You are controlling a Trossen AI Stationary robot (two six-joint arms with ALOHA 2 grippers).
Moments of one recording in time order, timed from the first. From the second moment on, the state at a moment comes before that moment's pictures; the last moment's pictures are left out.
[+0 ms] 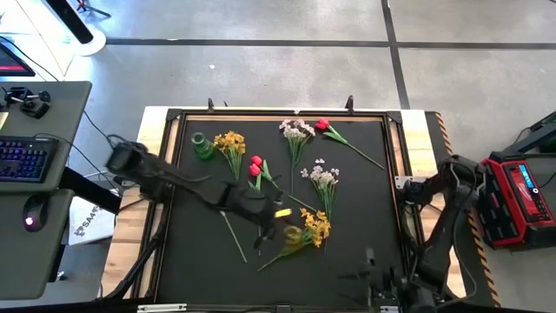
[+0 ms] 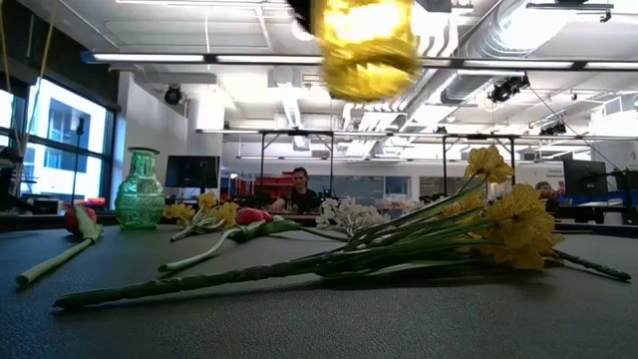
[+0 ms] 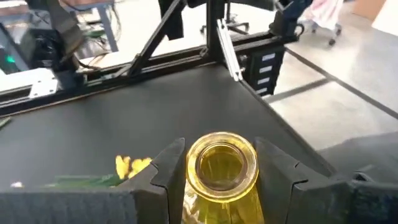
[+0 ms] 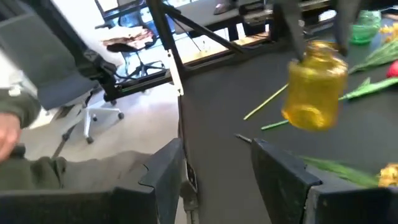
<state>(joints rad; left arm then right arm) -0.28 1.70 1.12 0.20 0.10 0.10 1.14 1.63 1.19 -0.21 1.07 0.92</state>
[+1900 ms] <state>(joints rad) -0.33 2.11 1.65 -0.14 0.03 0.37 1.17 1.70 1.18 -0.12 1.21 0.97</state>
